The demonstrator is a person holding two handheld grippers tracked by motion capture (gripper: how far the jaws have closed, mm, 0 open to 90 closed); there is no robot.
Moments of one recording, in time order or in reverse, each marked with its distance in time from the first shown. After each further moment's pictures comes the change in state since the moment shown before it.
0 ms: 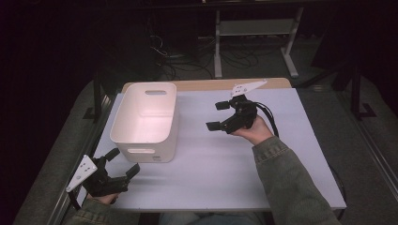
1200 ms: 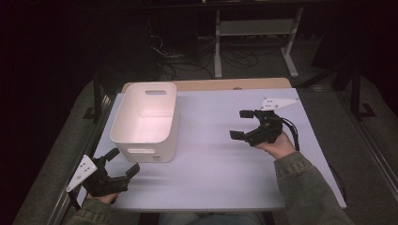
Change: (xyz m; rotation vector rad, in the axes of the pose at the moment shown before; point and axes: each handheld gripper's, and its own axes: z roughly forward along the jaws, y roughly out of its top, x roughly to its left) left arm 0.000 0.000 0.000 -0.001 0.004 0.002; right arm 0.005 -0.055 -0.054 -0.122 -0.108 0.019
